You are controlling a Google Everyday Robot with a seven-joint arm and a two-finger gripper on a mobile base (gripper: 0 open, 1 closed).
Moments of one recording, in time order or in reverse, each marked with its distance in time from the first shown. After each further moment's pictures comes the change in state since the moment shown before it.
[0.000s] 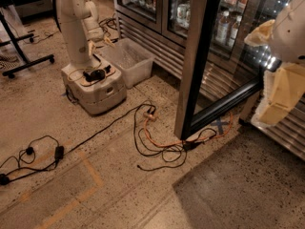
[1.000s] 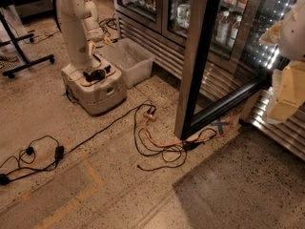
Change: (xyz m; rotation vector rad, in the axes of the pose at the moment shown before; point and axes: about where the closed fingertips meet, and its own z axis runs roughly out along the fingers) arm 0.031 -0.015 -0.001 0.030 0.119 0.061
